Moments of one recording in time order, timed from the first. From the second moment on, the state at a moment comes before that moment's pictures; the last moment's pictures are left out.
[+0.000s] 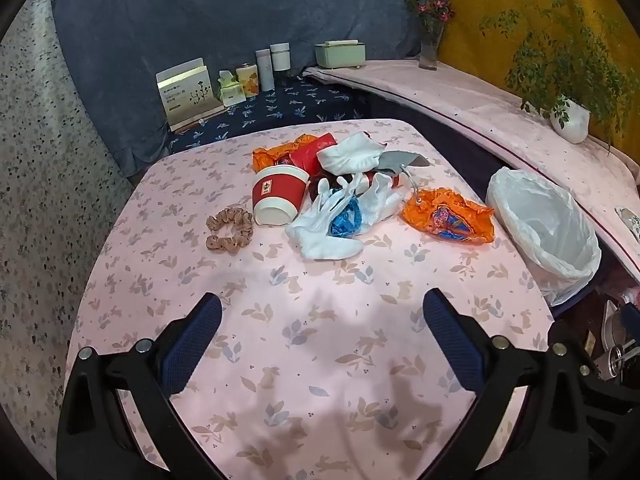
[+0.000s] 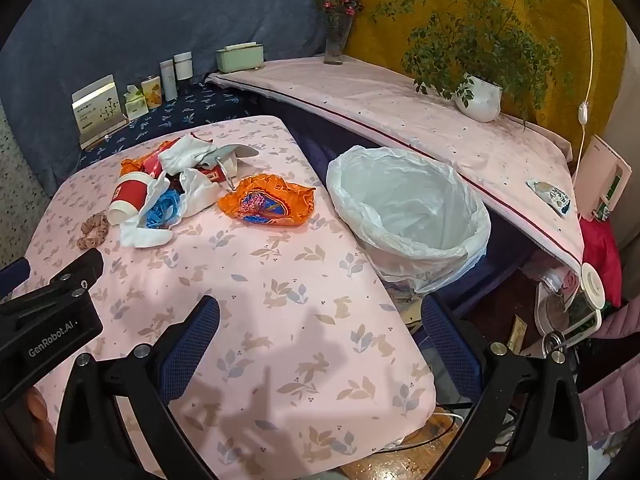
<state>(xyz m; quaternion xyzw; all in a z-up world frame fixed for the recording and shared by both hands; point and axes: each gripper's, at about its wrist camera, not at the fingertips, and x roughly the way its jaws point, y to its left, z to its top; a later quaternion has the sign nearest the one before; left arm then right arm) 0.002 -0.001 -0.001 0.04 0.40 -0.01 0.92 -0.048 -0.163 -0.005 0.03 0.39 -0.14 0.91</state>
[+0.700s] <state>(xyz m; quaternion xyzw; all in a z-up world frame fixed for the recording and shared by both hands) -0.001 0.000 0.003 0.04 0.38 -0.01 0.92 -0.046 -0.164 -0.005 0.03 0.39 -0.14 0.91</state>
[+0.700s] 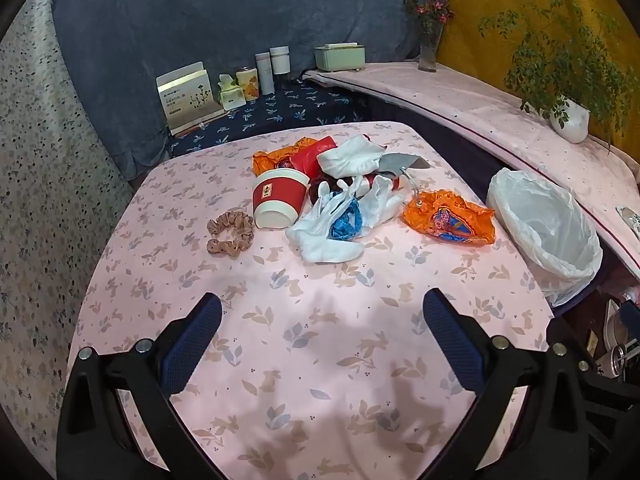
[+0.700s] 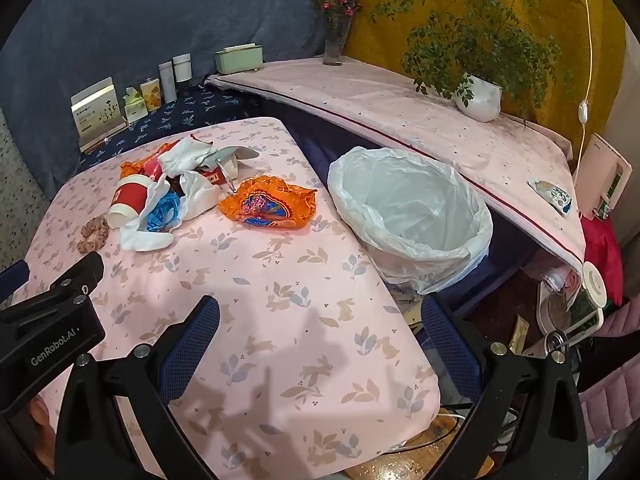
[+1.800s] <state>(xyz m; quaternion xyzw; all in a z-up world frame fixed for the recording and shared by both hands) 0.003 -0.005 0.009 0.04 0.37 -0.01 0.93 -0.048 -0.169 -0.005 0.03 0.38 -0.15 0.91</state>
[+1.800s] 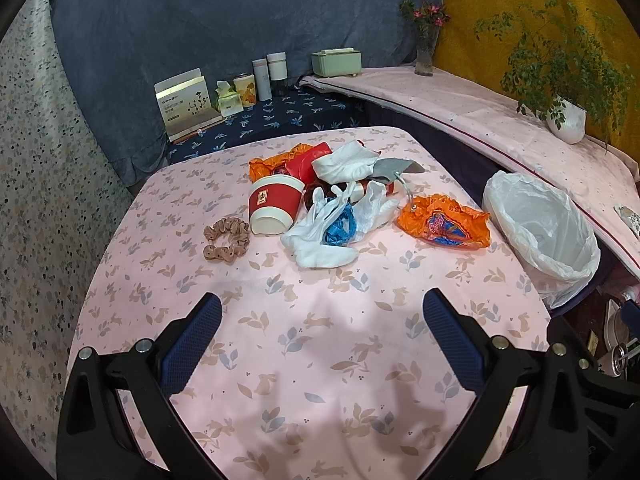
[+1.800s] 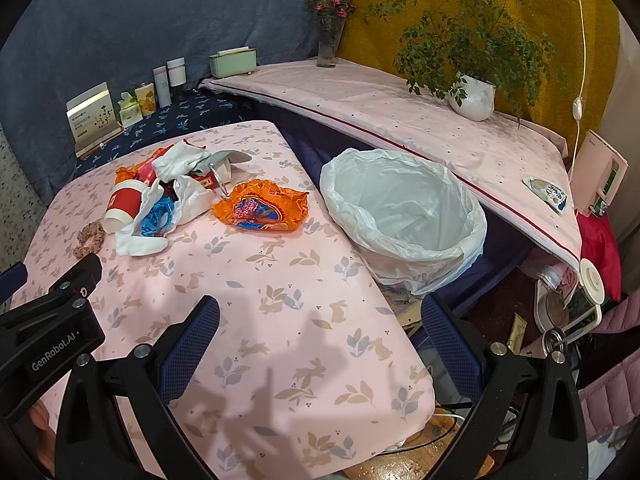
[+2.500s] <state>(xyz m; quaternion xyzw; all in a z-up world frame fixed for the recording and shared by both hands) 0.001 -0.010 0.009 0.05 0.36 -0.02 0.93 -0.049 -0.173 -0.005 0.04 0.38 -0.16 0.91</state>
